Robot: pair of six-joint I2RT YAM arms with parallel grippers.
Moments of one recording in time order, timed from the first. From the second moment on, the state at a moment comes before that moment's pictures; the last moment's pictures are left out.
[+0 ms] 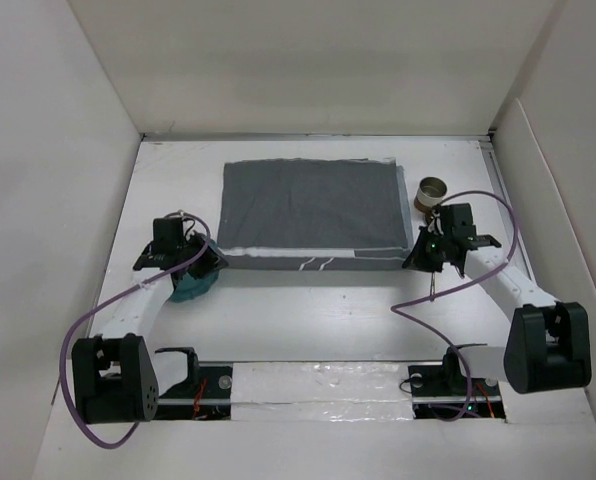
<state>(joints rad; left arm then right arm) 0.02 1.14 0.62 -0.38 0.31 -0.66 0.08 1.29 0.76 -0.47 -0.26 0.42</state>
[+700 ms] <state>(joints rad) 0.02 1.08 0.64 -0.70 0.25 -0.70 0.13 1.13 0.68 -0.61 -0.24 0.50</state>
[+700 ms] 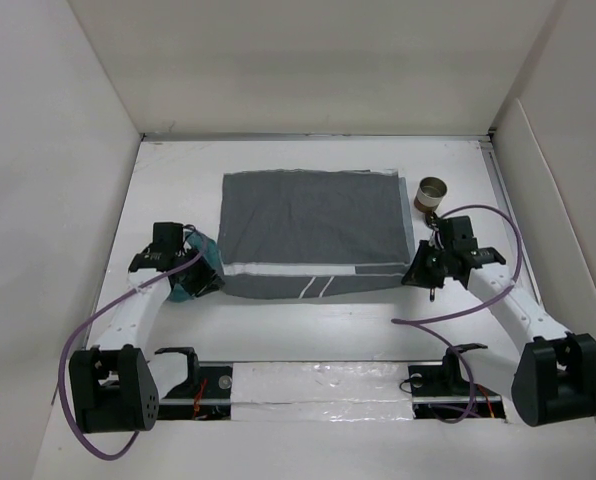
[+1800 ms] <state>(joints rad) -0.07 1.03 1.17 -0.56 0.40 -0.68 0.85 2.17 1.76 -0.16 -0.39 0.63</state>
